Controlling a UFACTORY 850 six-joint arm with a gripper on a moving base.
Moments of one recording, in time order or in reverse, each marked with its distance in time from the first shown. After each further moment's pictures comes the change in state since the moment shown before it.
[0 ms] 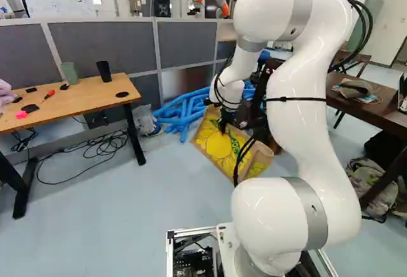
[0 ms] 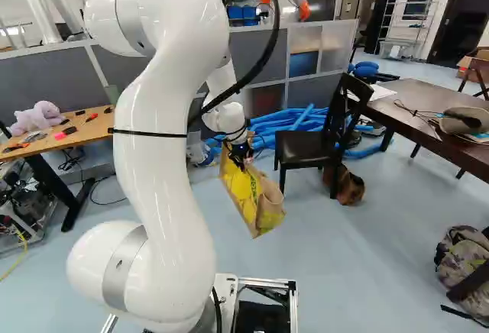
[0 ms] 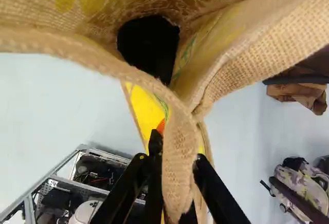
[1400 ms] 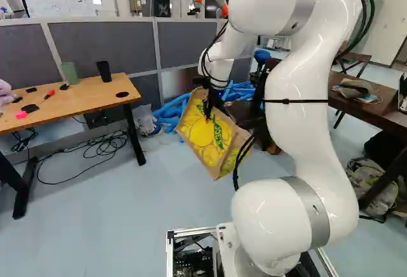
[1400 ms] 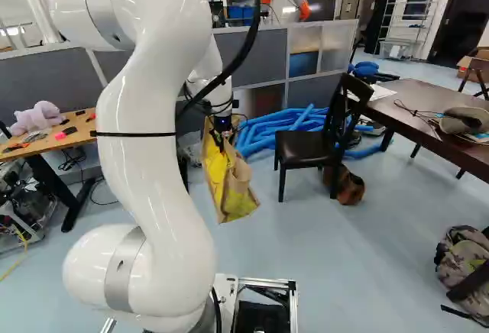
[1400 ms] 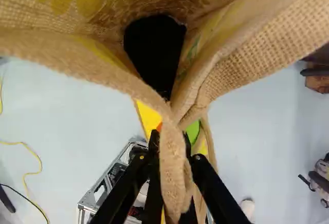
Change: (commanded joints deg) arm 5.9 4.2 -10.3 14.0 -20.0 0.0
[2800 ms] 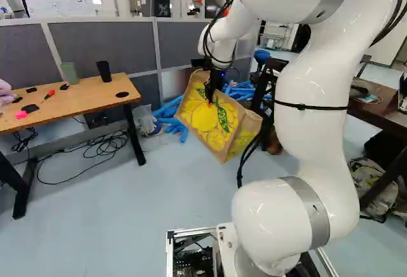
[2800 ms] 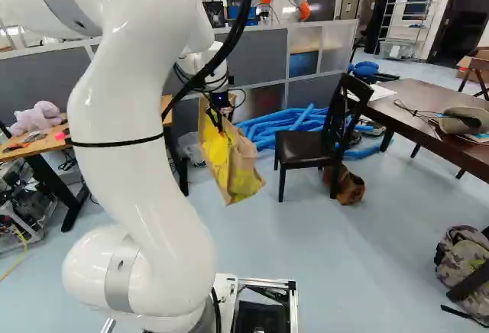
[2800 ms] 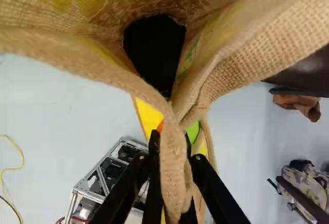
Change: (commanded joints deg) arm 0.2 8.5 -2.6 -7.0 -6.5 0.0
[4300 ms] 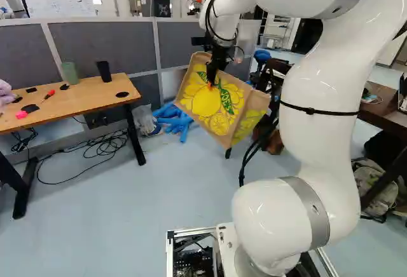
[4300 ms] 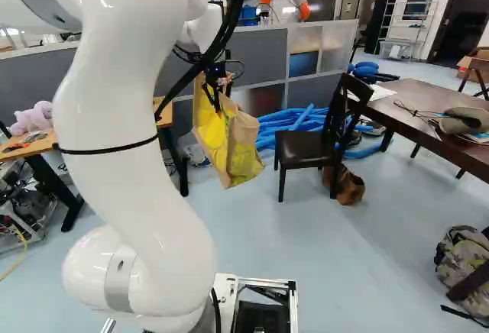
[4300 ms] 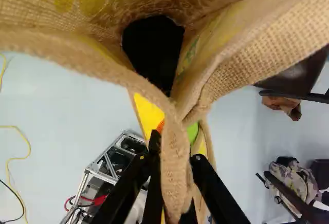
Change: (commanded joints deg) arm -0.2 3.5 -9.3 -0.6 -13.7 0.0
